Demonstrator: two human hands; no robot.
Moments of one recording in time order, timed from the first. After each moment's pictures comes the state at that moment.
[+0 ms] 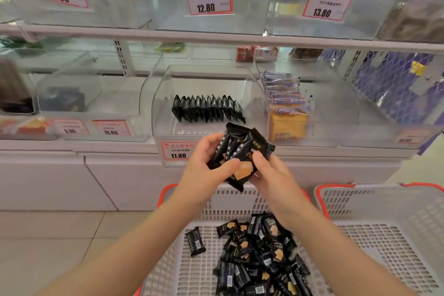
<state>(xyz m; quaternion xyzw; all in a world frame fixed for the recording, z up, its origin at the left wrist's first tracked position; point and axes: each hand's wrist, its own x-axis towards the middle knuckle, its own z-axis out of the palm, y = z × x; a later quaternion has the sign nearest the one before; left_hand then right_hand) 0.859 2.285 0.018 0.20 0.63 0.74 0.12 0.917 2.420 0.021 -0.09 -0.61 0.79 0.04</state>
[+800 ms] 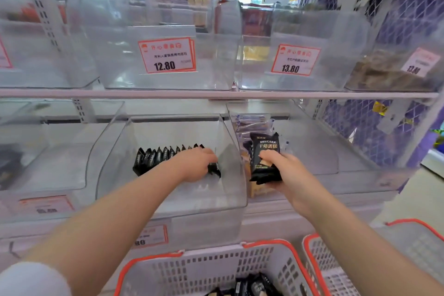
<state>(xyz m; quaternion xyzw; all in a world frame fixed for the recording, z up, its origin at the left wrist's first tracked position) 0.650 2.377 0.047 0.46 0.88 -0.01 0.06 0.821 2.521 0.084 -0.22 -0.65 0.72 0.12</state>
